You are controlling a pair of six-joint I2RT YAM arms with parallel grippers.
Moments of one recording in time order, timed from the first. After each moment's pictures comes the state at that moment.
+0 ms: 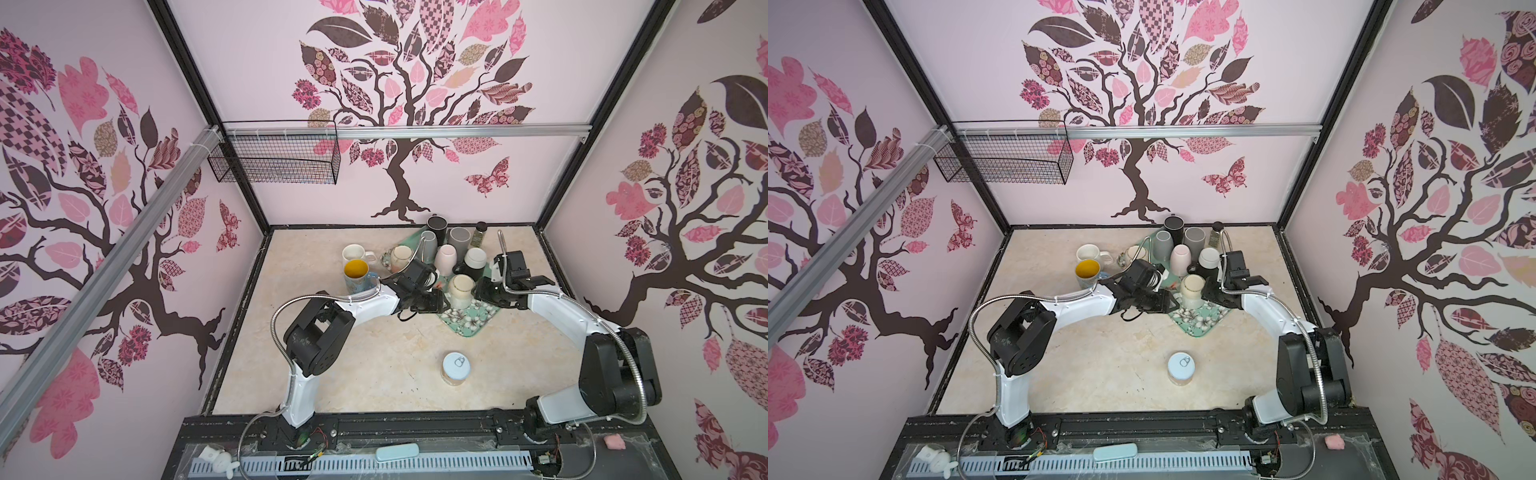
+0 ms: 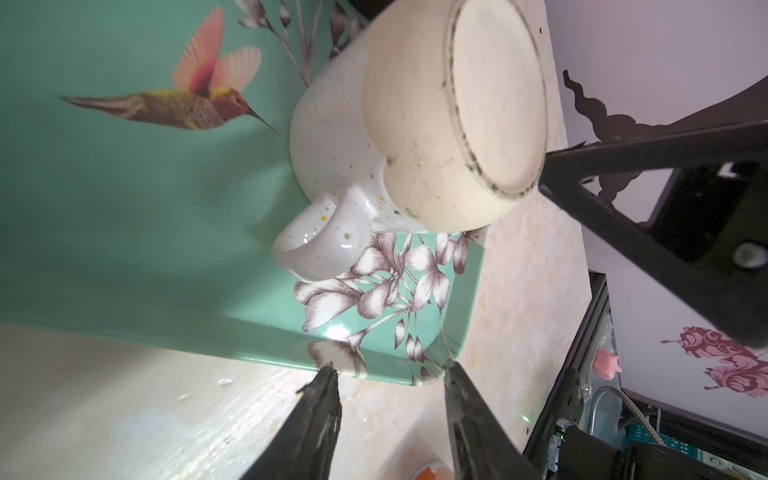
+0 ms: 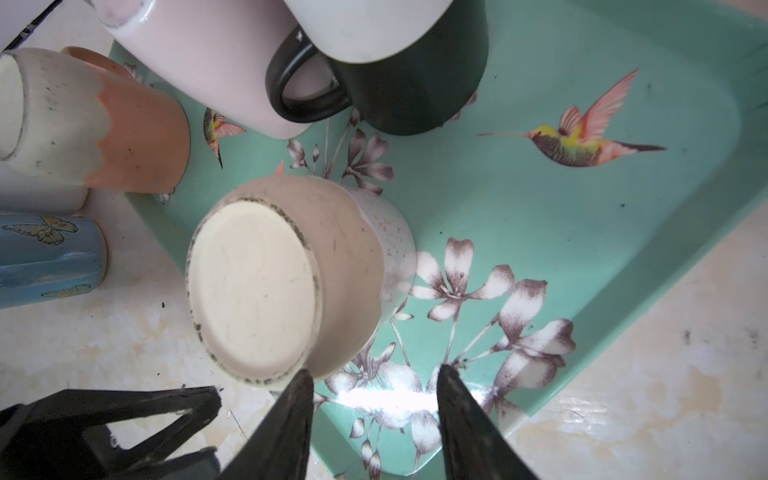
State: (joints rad) left arm -0.74 1.99 1.37 -0.18 0.40 -0.62; right arm 0.15 1.47 0.97 -0.48 -0.17 0.47
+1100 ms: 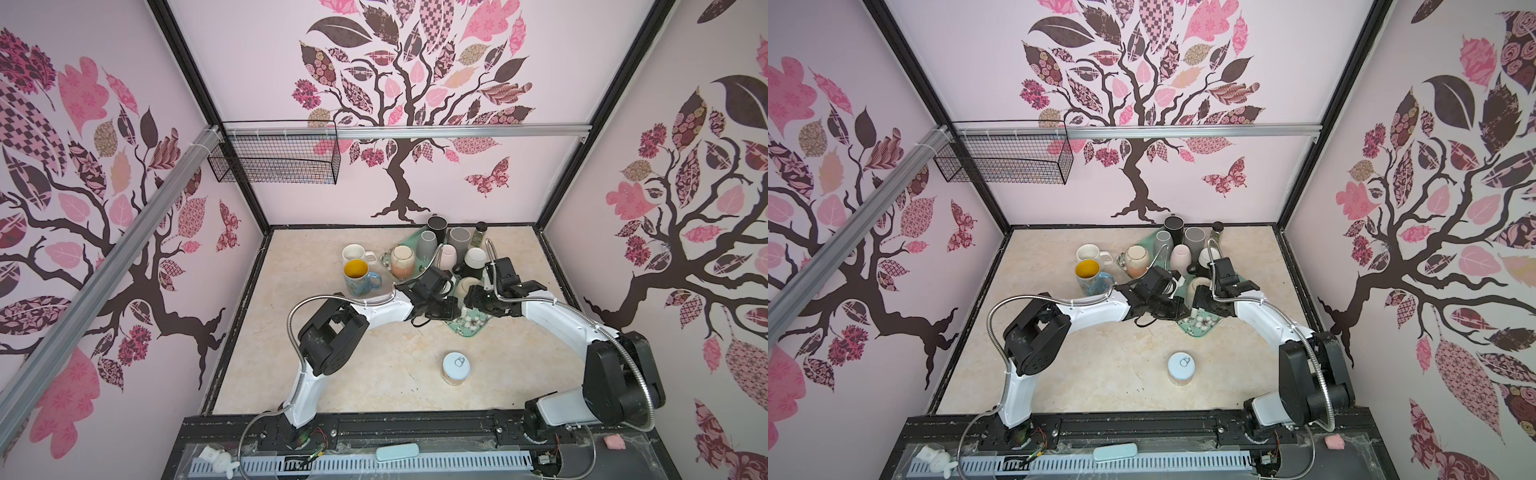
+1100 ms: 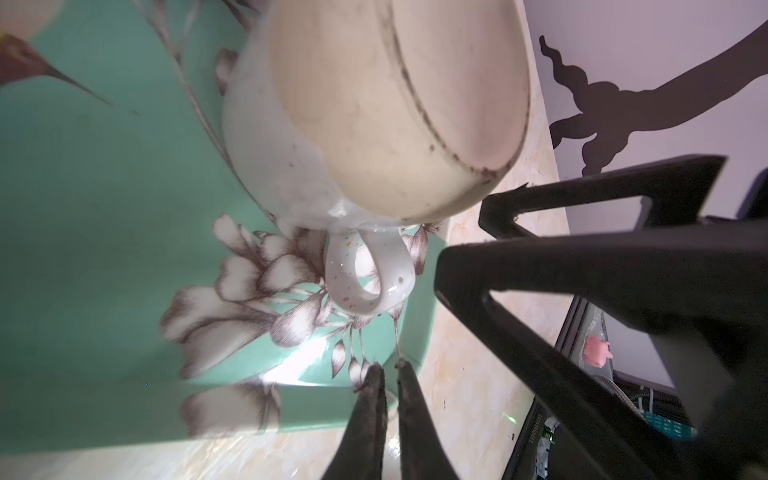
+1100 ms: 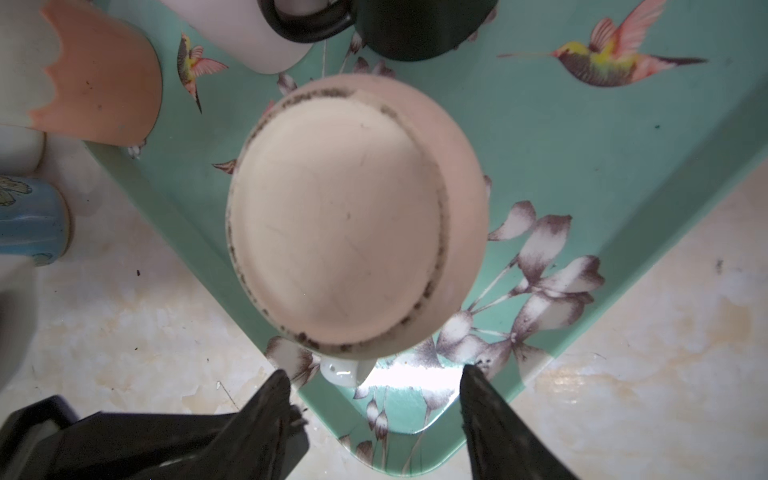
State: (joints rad) left arm -0.83 2.04 1.41 -0.15 0.40 -0.66; right arm 0.28 1.45 0.93 -0.53 -0.08 0.54
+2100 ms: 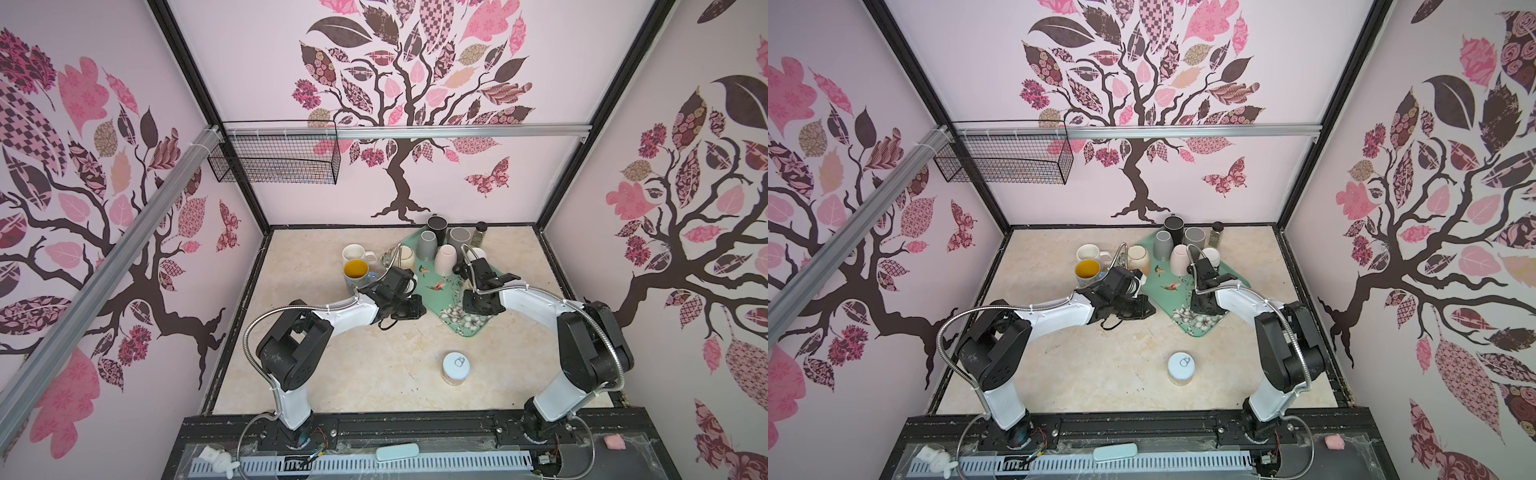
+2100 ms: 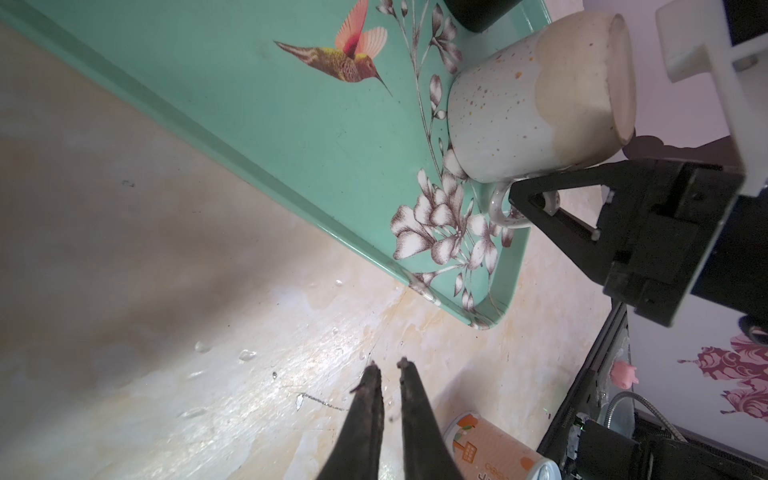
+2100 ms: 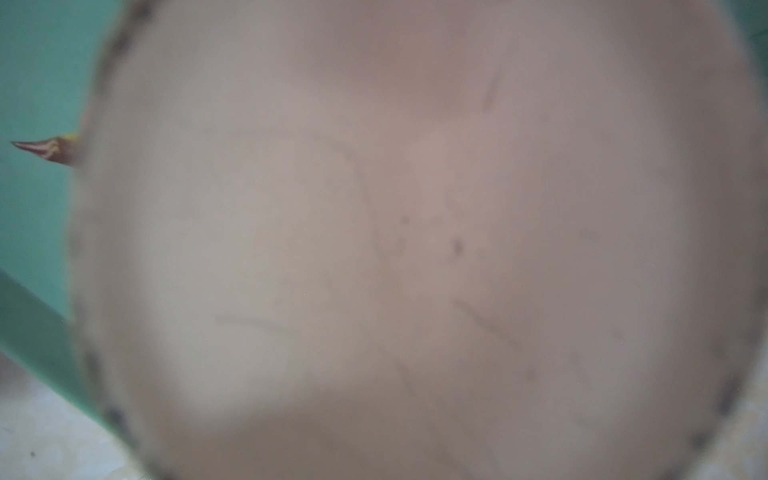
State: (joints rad) left arm -0.69 1.81 1.11 -0.13 0.37 -0.65; right arm 0.34 1.65 1.03 -0.61 0.15 0.49
